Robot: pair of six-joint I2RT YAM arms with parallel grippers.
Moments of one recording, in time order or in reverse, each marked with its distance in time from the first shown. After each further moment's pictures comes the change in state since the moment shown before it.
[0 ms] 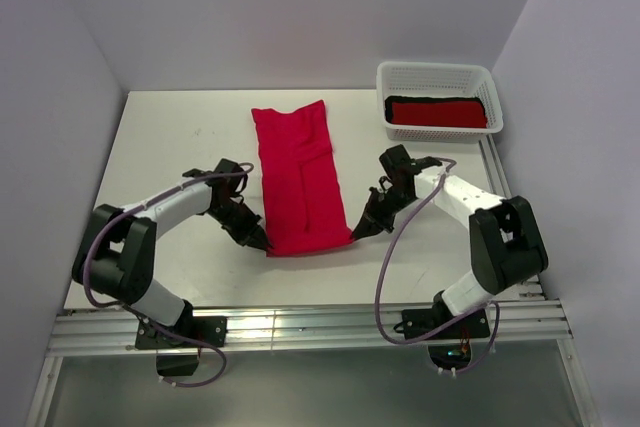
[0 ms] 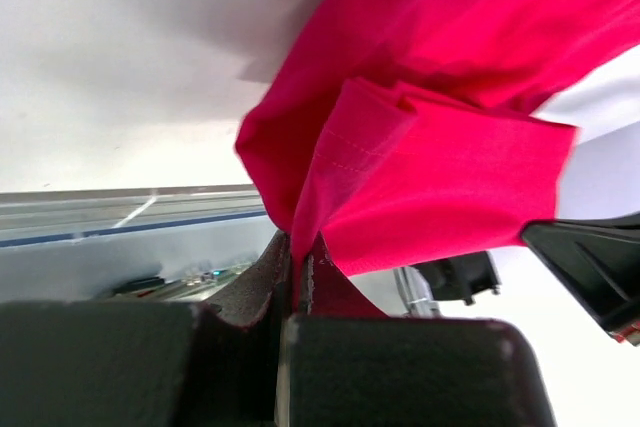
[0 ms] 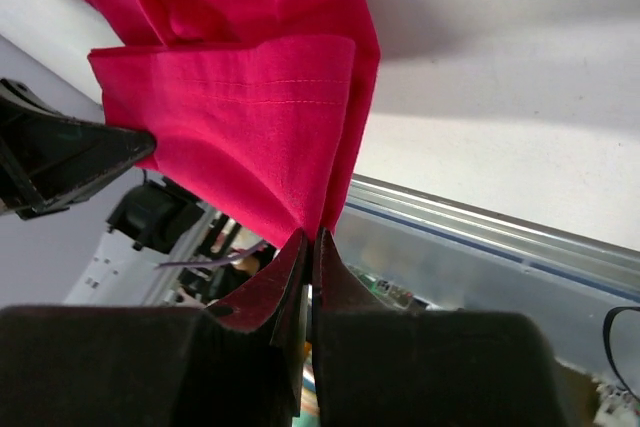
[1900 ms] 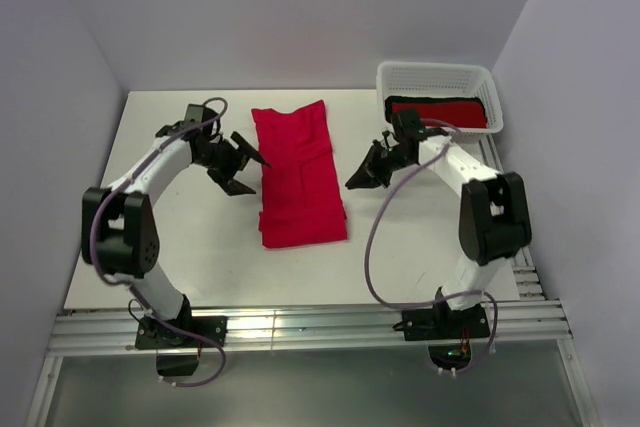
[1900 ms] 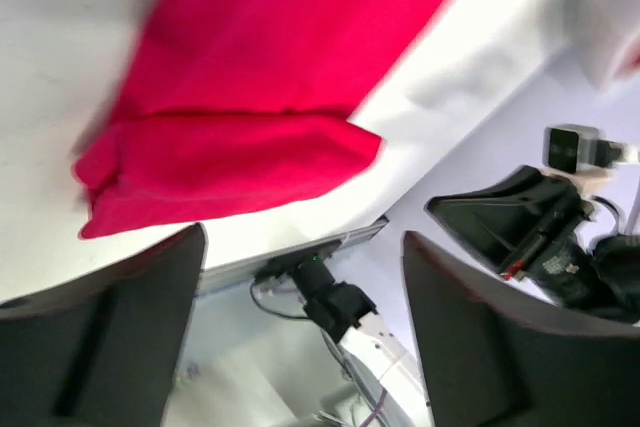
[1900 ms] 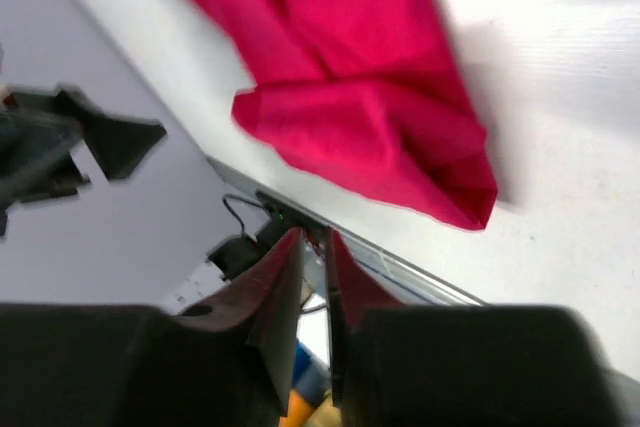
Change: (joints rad) left arm 0.222 0.220 0.444 0.023 0.016 0.082; right arm -0.134 0.282 0.378 0.072 -0.040 -0.034
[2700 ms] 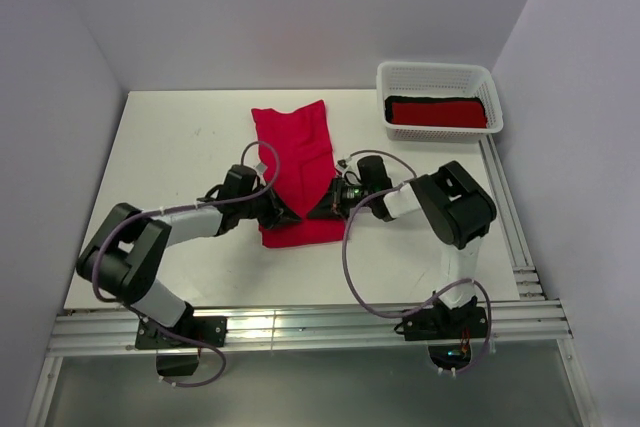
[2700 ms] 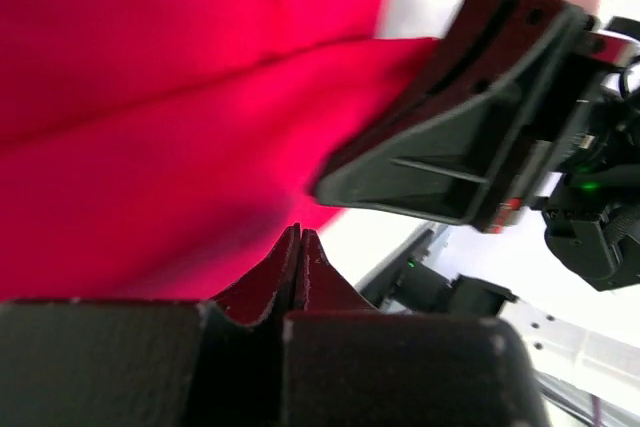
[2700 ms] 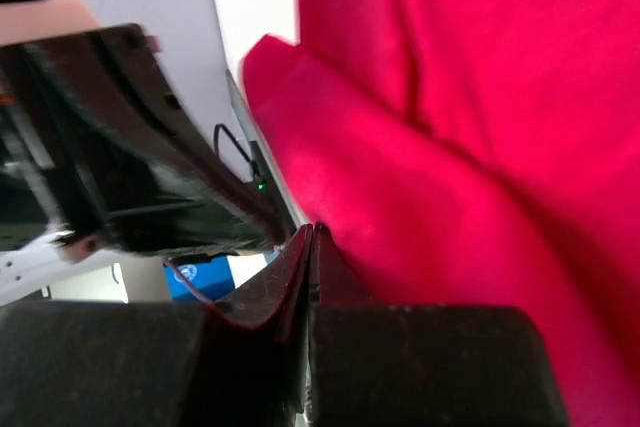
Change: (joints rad) left arm -0.337 -0.220 -0.634 0.912 -0.093 -0.046; right arm 0.230 0.096 -0.550 1.277 -0.220 0.195
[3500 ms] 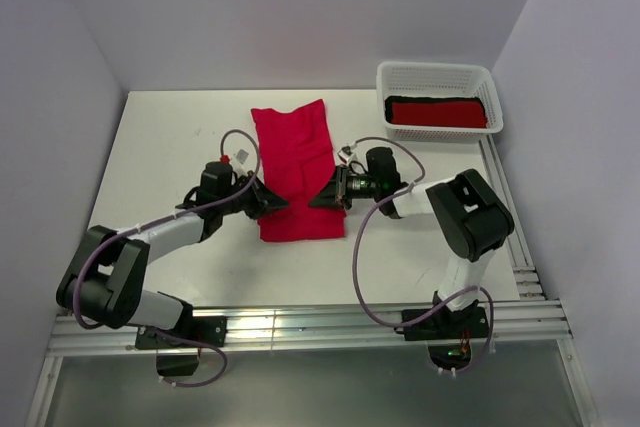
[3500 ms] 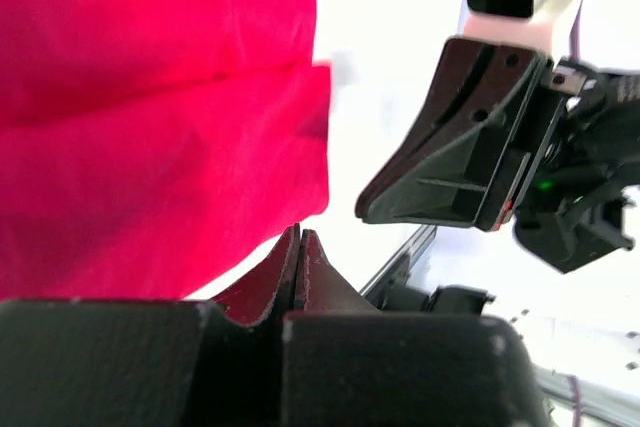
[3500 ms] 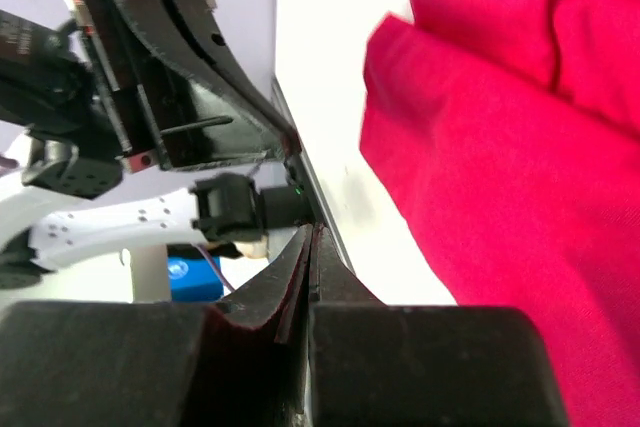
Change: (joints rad) left arm 0.128 -0.125 -0.096 0.161 0.049 0.060; right arm -0.031 -0.101 -0.018 0.103 -0.042 0.035
